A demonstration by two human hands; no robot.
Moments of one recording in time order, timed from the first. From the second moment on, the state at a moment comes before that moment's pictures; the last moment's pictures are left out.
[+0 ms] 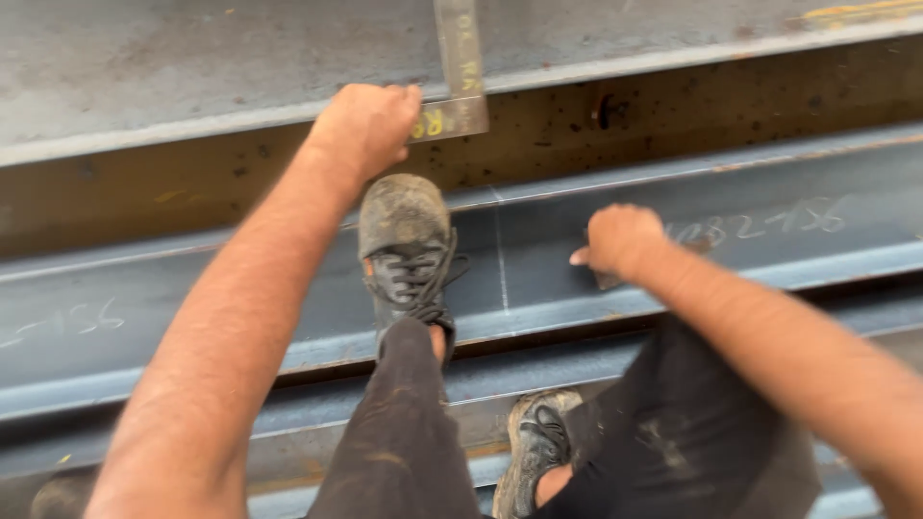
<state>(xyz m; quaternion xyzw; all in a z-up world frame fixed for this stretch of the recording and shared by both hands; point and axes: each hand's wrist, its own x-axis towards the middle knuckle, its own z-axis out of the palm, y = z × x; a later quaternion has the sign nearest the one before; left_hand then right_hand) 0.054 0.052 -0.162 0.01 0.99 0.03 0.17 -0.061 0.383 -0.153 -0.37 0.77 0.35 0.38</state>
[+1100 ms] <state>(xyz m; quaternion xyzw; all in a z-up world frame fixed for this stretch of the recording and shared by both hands) 0.057 0.046 -0.163 0.04 0.99 0.11 0.09 -0.142 0.294 -0.067 -0.05 0.64 -0.57 0.51</state>
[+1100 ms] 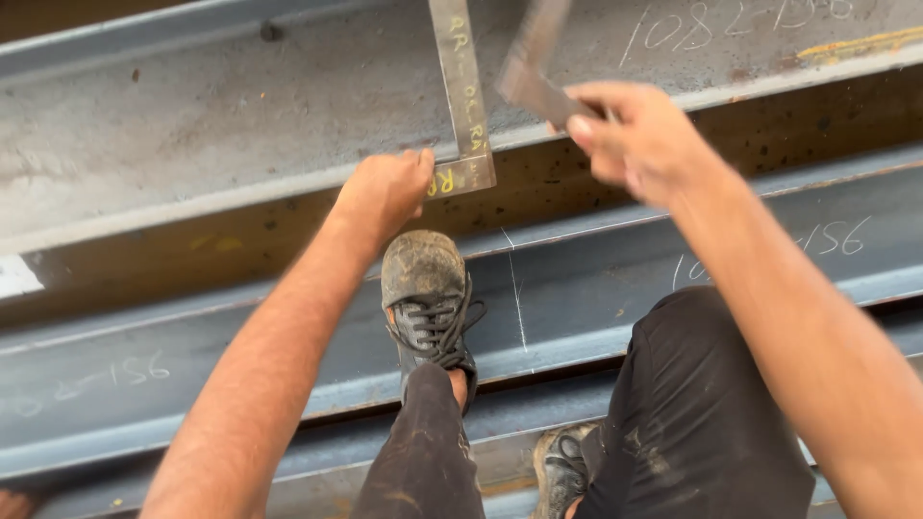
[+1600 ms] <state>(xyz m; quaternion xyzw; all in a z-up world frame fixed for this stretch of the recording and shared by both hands) 0.054 0.050 -0.148 0.02 0.99 0.09 0.14 -0.198 0.256 -0.169 -0.49 0.83 -0.26 -0.04</state>
